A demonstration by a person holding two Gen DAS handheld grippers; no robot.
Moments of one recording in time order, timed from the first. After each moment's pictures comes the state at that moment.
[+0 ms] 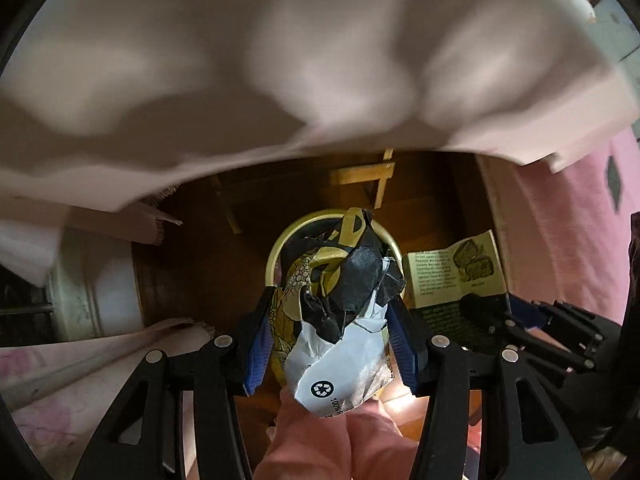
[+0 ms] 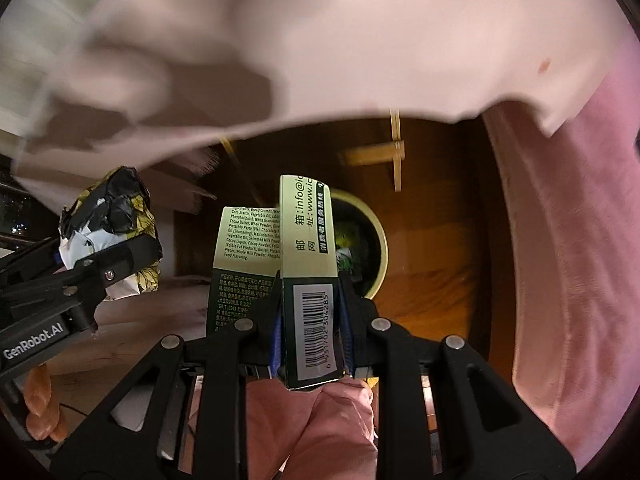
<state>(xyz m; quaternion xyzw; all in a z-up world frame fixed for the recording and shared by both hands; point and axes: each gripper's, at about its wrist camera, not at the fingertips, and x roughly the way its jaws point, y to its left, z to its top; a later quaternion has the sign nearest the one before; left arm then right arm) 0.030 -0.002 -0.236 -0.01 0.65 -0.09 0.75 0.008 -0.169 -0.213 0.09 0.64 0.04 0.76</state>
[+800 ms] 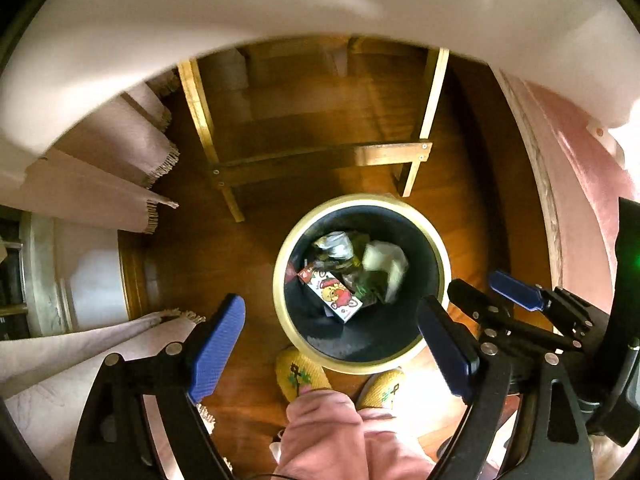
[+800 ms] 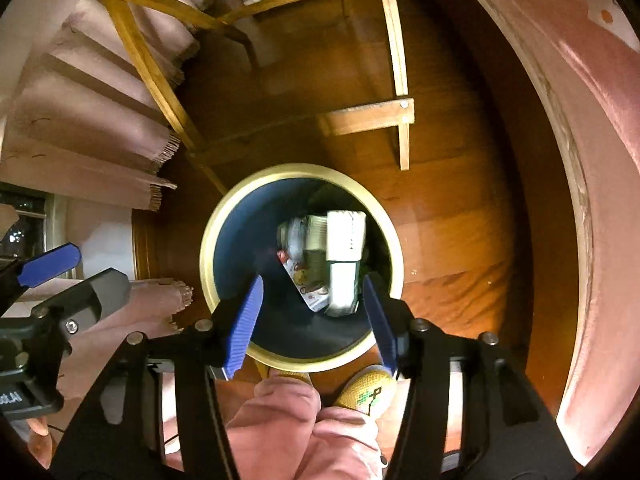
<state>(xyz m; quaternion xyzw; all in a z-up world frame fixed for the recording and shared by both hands) 0.046 0.016 -0.343 -0.01 0.67 -0.07 0.74 0.039 -0.167 -0.364 0.10 0.65 0.02 0.75</state>
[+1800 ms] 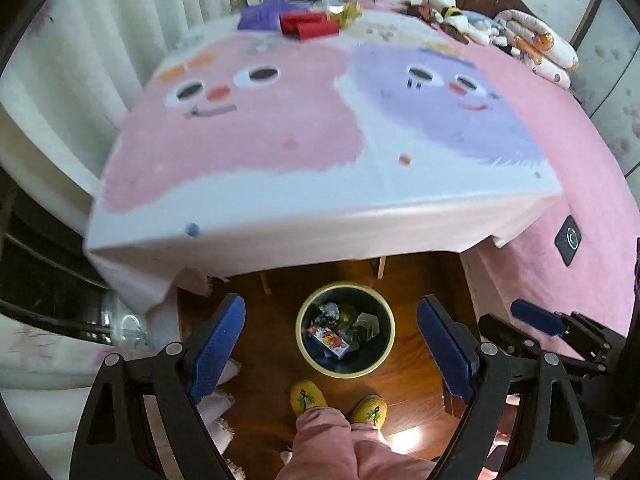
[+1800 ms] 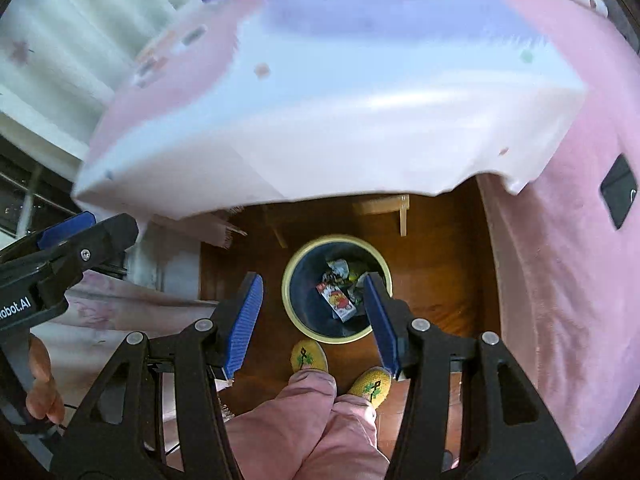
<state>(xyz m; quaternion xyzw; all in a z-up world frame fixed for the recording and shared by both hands) 0.001 0.034 0.008 -0.01 0.55 -0.07 0.83 -0.012 -0.161 -0.033 0.09 0.56 0.06 0.82</state>
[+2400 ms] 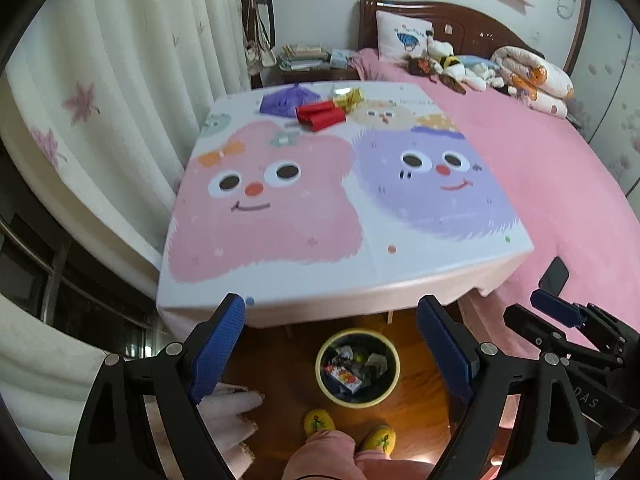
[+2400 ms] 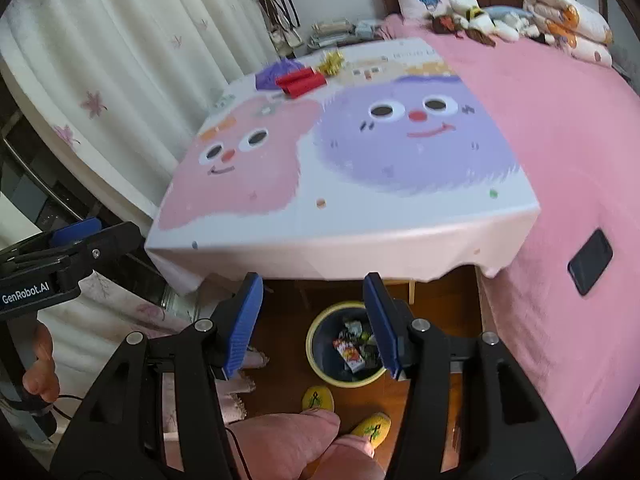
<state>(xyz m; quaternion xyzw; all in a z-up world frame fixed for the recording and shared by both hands) -0.009 0.044 0.166 0.01 0.48 -0.05 0.88 -0.025 -0.170 0.112 0.09 0.45 0.10 0.88</state>
